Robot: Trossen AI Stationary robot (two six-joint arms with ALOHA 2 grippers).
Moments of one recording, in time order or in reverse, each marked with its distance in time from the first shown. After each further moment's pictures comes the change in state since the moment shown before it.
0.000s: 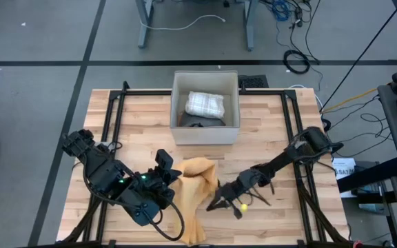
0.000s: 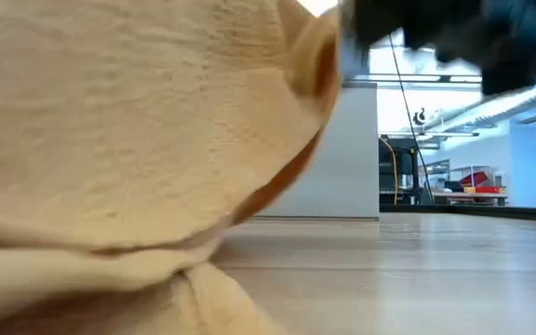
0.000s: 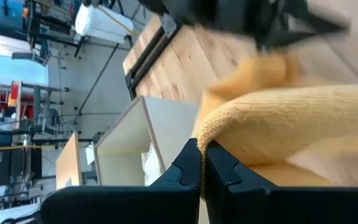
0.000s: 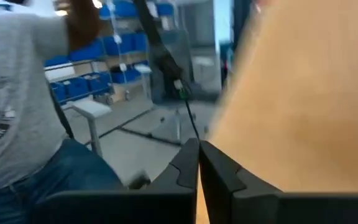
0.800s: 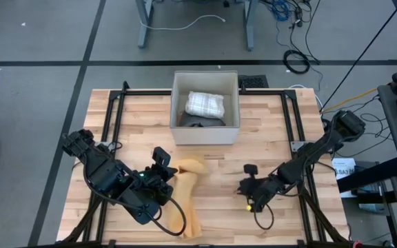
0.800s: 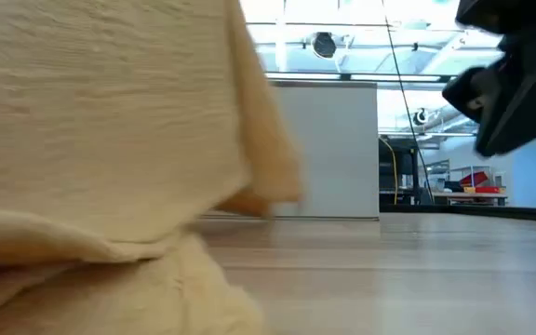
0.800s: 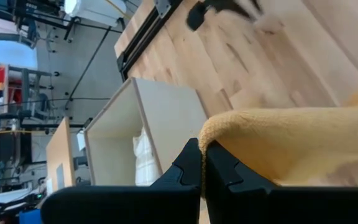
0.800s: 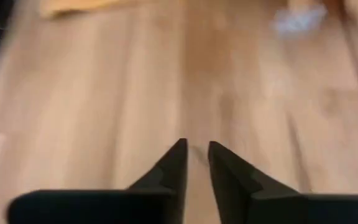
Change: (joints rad) left arm 0.001 0.000 0.000 -0.098 0.016 -0.100; right arm 0.209 -0.464 0.001 -1.401 0.508 0.392
